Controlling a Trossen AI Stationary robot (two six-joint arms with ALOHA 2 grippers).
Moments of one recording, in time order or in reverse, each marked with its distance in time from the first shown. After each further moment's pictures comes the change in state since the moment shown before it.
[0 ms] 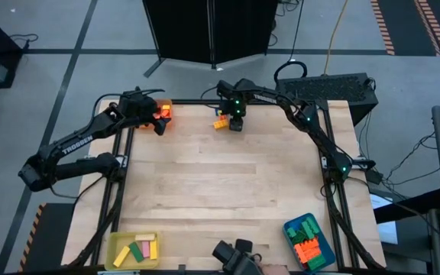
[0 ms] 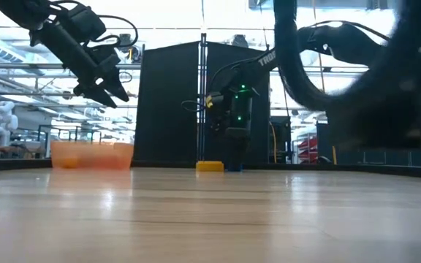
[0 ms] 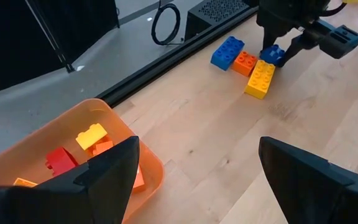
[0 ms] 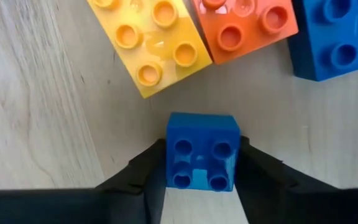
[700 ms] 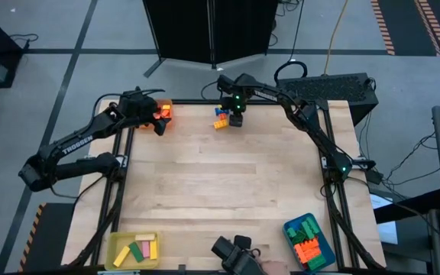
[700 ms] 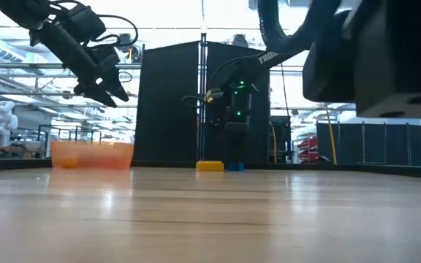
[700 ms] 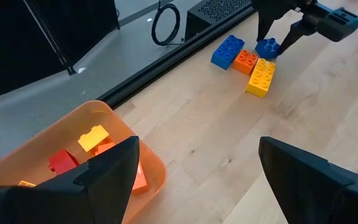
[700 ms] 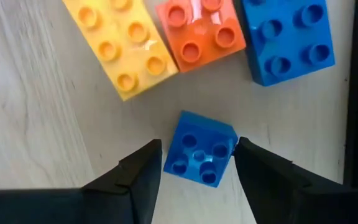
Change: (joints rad) left arm 0.002 0.000 0.000 0.000 0.000 0.024; right arm -0.020 0.007 0.109 -0.065 -0.008 -0.020
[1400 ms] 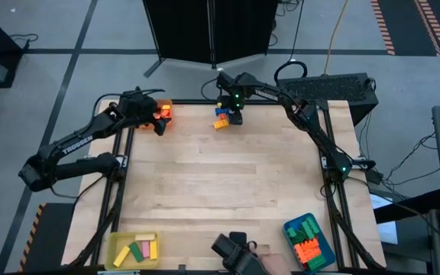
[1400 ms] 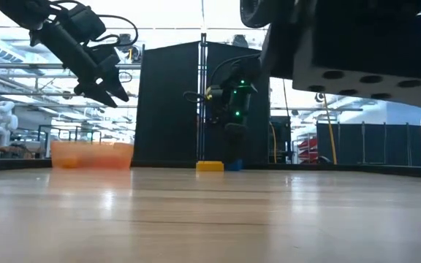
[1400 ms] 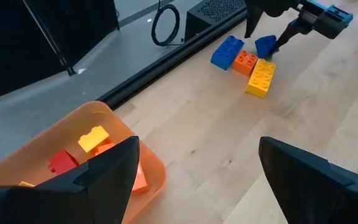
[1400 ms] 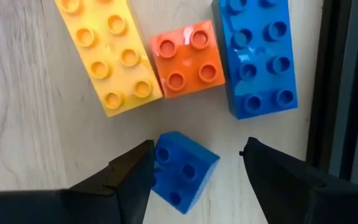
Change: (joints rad) left arm 0.000 0.000 0.000 0.002 0.000 0.002; right arm -0.006 -0.005 0.001 0.078 0.011 -0.137
